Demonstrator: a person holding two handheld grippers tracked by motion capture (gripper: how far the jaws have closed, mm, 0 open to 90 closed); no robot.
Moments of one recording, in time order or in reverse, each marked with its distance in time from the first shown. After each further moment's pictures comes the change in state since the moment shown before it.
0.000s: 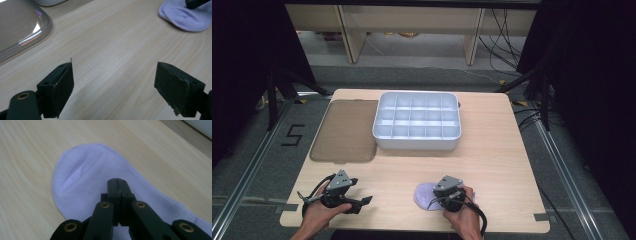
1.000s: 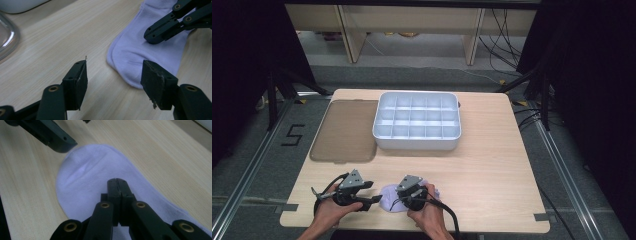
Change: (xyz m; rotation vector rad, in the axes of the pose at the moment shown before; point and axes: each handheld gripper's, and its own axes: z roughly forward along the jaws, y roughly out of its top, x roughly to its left) left arm -0.016 0.012 0.026 0.005 -0.093 0.026; right arm 0.058 0.056 0.047 -0.056 0.130 -0.094
